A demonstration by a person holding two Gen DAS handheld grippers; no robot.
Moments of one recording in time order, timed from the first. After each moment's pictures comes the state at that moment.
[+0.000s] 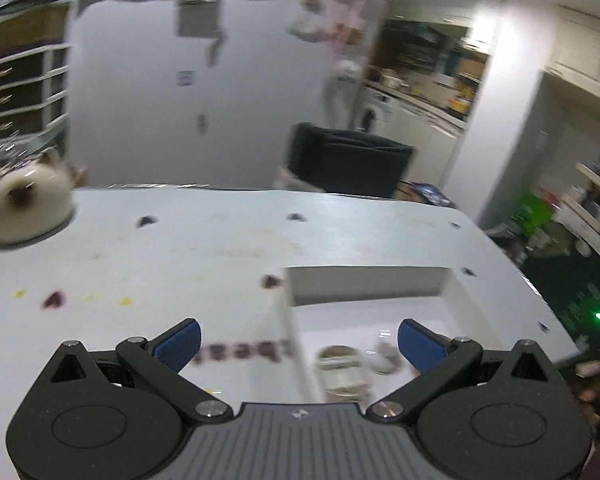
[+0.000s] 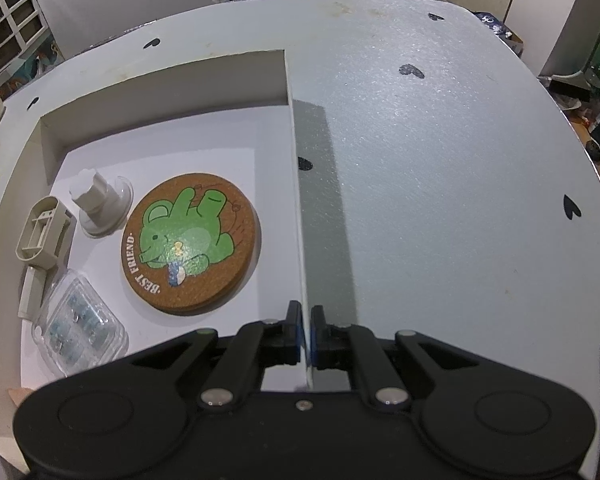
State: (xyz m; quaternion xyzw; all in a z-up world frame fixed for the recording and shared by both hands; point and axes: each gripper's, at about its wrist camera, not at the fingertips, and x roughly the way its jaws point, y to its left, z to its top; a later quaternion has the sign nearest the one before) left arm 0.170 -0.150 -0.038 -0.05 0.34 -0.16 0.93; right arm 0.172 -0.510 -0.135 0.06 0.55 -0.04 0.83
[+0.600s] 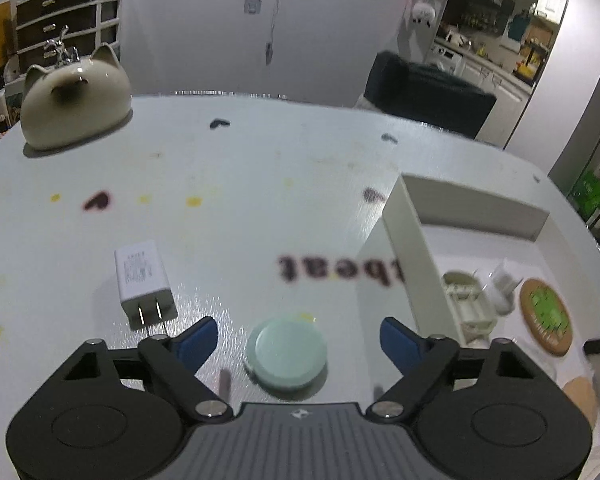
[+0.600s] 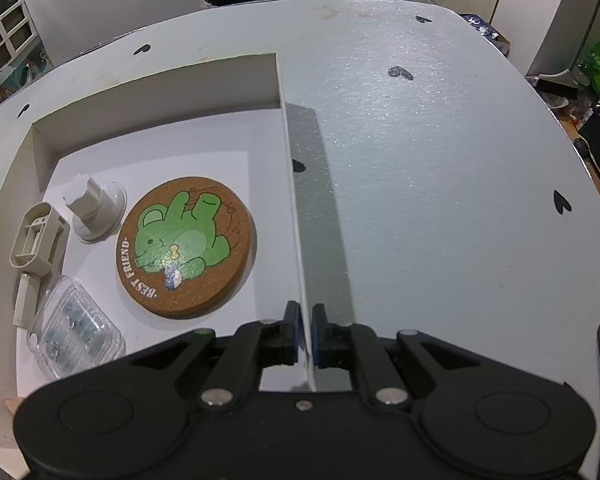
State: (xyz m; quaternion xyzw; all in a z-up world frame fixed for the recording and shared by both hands) left arm 0.191 -0.109 -0.122 -0.04 0.42 -0.09 0.90; right arm 0.165 -0.504 -0.135 0.06 0.54 -0.07 0.84
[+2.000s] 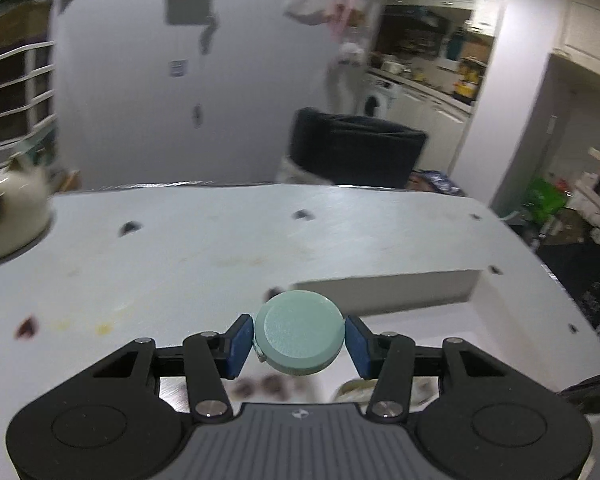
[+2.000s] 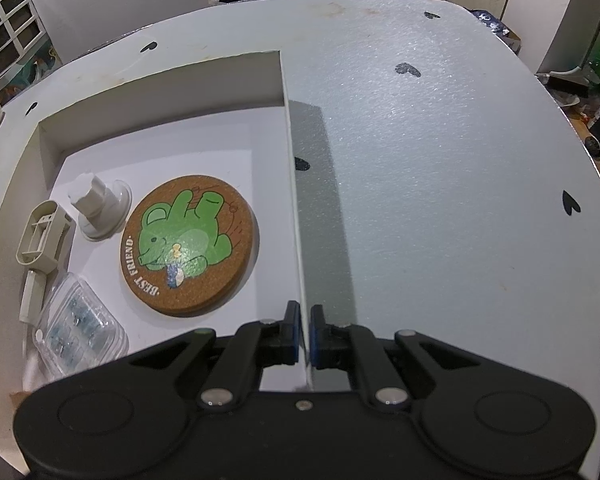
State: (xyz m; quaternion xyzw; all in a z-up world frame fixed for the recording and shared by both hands) left arm 0.231 -0.184 -0.060 -0.02 0.35 -0.18 0.92; right arm 0.168 -0.513 -0.134 0.07 0.54 -0.05 0.83
